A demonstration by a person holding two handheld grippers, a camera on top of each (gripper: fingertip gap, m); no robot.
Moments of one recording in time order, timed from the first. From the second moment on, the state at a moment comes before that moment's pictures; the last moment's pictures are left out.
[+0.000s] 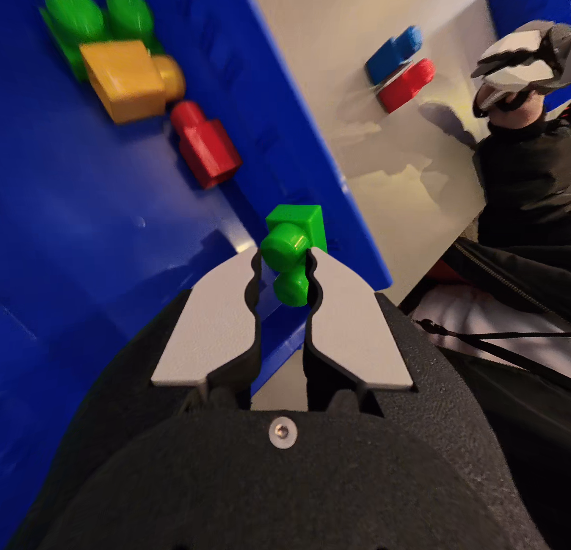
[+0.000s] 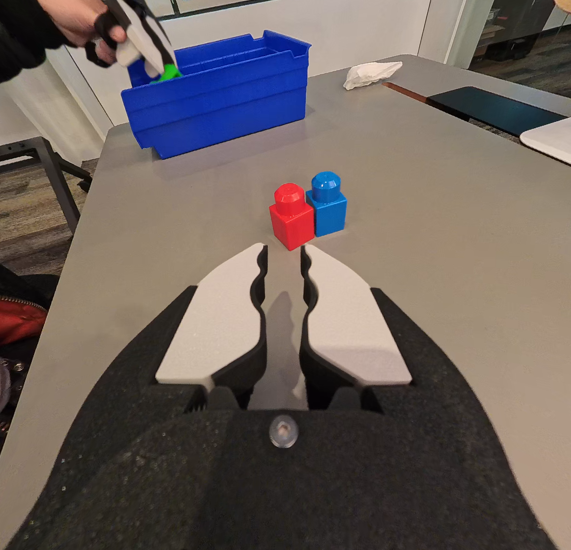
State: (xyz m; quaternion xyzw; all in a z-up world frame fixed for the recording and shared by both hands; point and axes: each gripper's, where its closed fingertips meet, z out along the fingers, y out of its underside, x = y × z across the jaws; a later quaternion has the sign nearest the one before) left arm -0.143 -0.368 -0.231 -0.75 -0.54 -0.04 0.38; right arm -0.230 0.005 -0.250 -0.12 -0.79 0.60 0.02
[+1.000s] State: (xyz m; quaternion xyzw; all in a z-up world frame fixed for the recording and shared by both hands) left arm -0.148 -0.066 -0.183 -0.90 -0.24 -0.02 0.36; right arm -0.165 -0.064 -0.187 -0.07 -0.83 0.49 -0.26
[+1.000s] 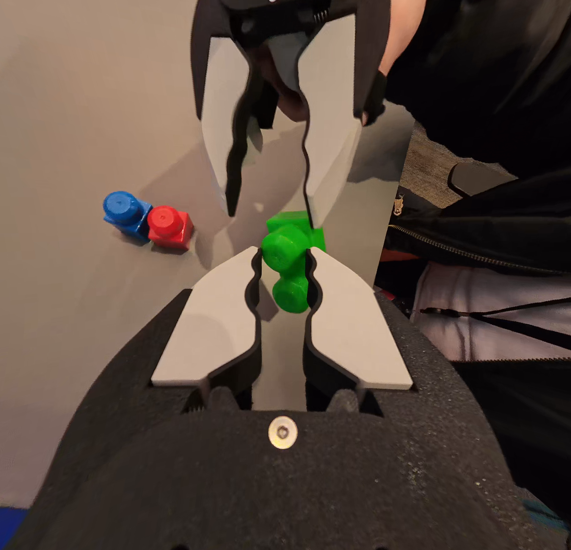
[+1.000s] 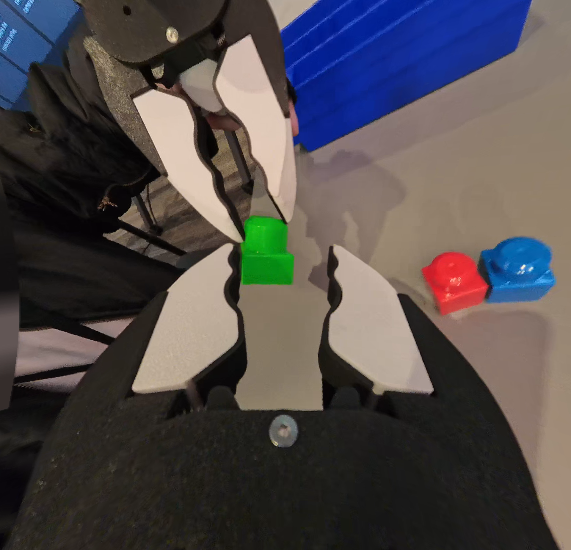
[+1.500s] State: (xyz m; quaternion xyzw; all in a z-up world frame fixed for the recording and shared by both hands) left arm -0.180 -0.061 -0.167 -0.81 -0.27 0.04 0.52; right arm -0.224 0.014 -0.264 -0.08 -0.89 0.46 -0.03
